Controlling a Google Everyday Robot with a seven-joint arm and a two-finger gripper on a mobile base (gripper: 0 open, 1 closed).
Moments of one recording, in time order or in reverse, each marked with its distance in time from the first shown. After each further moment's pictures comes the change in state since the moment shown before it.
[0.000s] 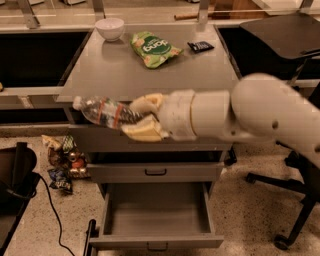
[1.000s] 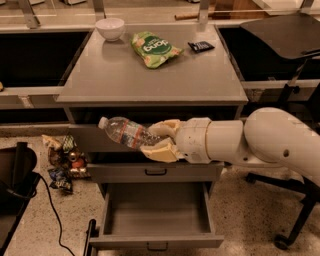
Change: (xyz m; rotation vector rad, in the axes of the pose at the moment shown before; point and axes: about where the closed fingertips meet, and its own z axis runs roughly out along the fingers) arm 0.072 0.018 -0.016 0.027 0.051 0.145
